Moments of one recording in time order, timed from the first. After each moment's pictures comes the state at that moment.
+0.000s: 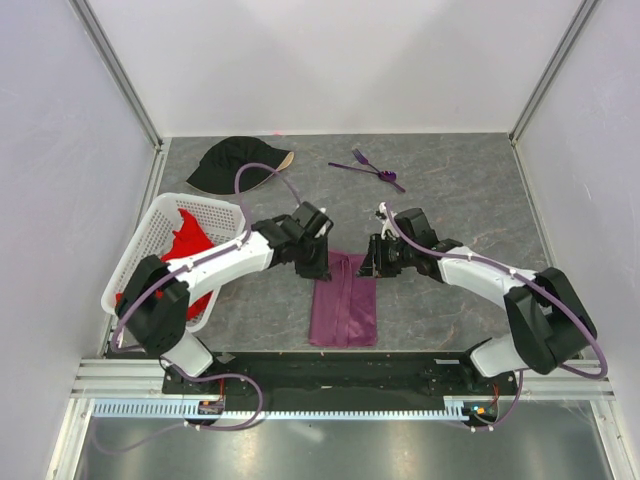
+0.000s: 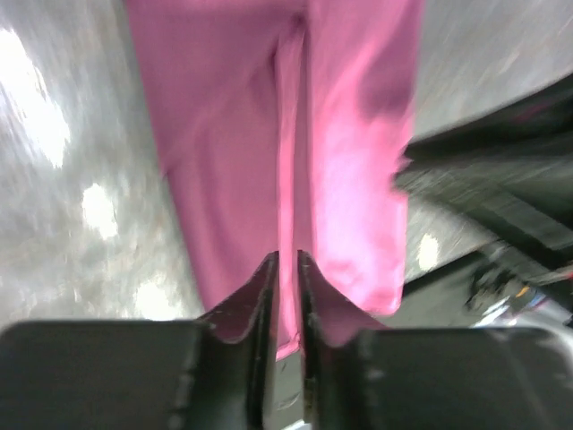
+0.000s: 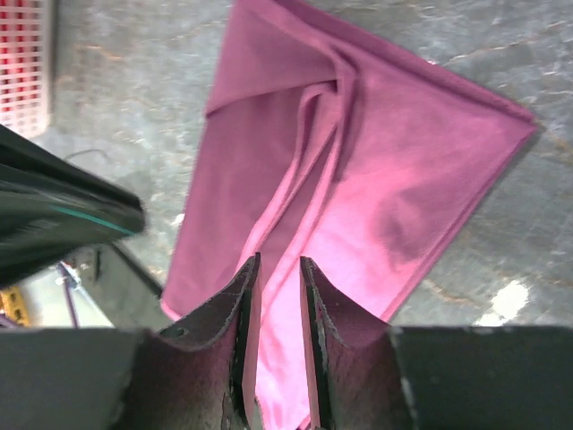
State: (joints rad) left arm -0.76 1.60 1.13 -0.57 0.12 -0.70; right arm 0.50 1.45 0.74 -0.12 -0.46 0.51
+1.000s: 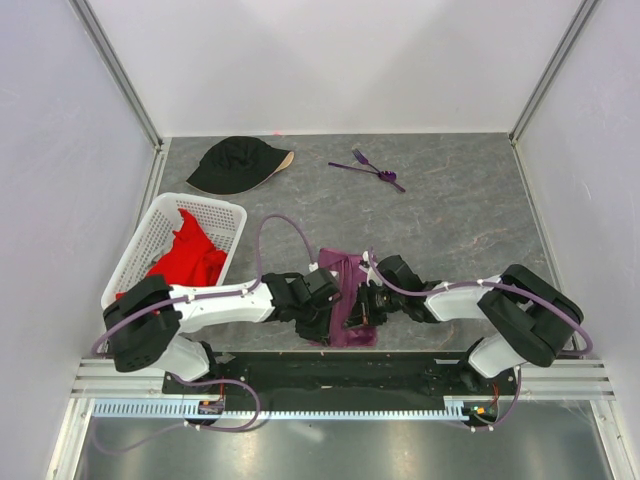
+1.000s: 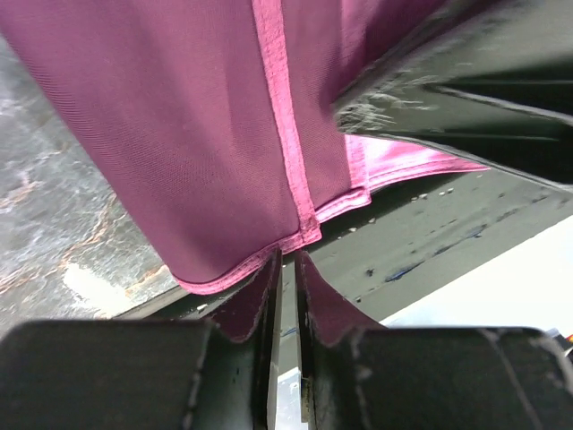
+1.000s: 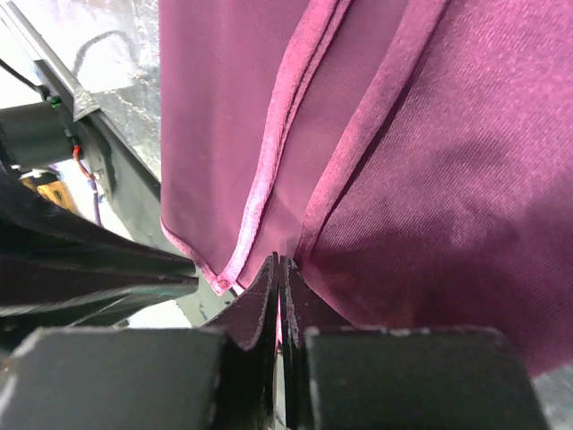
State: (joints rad) left arm -1.10 1.46 0.78 -0.48 0.14 -0.88; right arm 0.76 1.50 0.42 0.27 -0.53 0.82
